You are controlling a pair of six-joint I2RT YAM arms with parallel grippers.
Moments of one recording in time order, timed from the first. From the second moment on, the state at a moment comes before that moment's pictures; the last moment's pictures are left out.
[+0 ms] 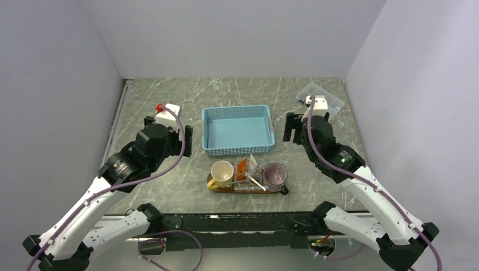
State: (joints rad) left arm -0.73 0.80 1.07 -0.74 -0.44 -0.20; right arm 0.70 0.89 1.03 -0.59 0.56 0.30
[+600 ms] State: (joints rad) left arm -0.40 0.84 1.04 -0.67 -0.38 -0.20; right arm 0.23 0.89 0.90 -0.42 0.34 0.34
